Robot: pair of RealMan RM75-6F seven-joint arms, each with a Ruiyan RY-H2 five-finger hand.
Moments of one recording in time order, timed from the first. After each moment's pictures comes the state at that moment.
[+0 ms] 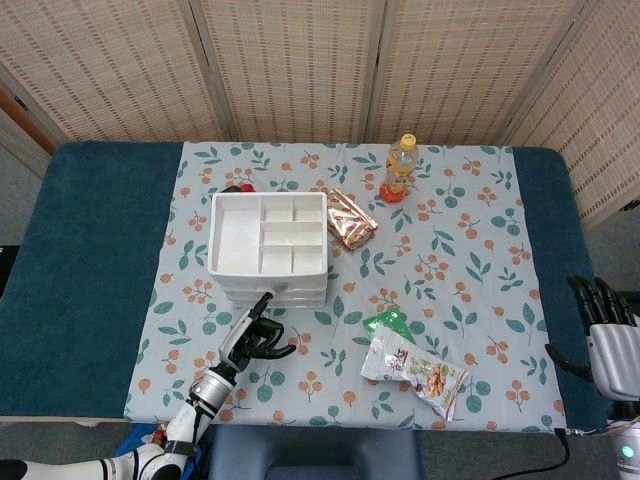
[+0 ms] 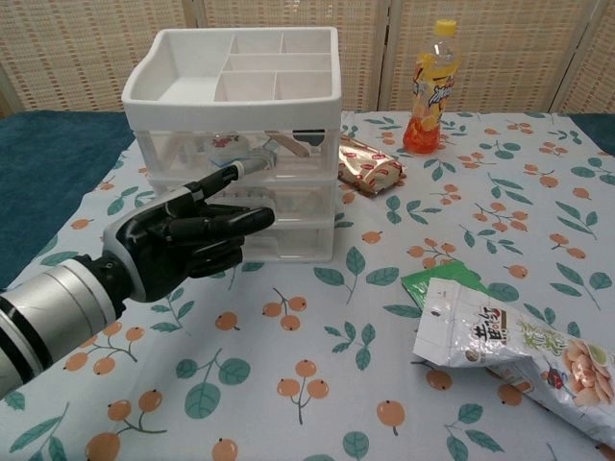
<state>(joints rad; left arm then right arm) -0.53 -1.79 -0.17 -1.50 1.40 1.04 -1.09 0.03 -1.06 0.08 -1.74 -1.47 1.53 -0.08</state>
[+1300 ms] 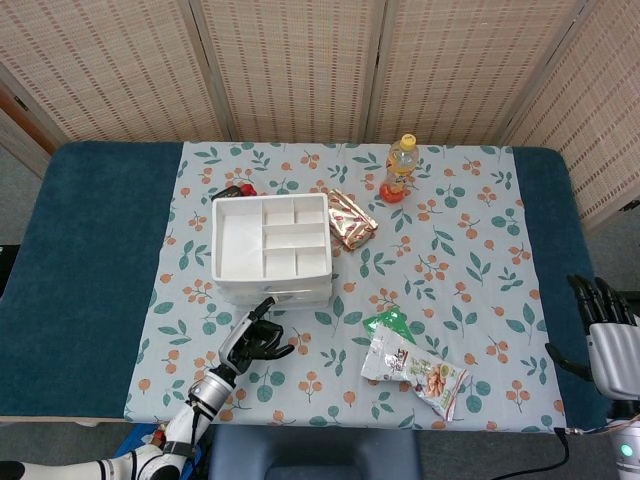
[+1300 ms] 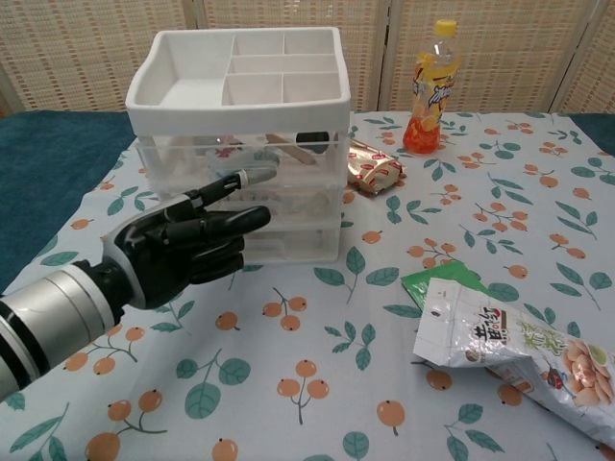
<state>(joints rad) -0.52 -1.78 -0.17 -1.50 1.41 1.02 -1.17 0.04 -1.06 0.09 -1.74 -1.46 1.52 -0.09</state>
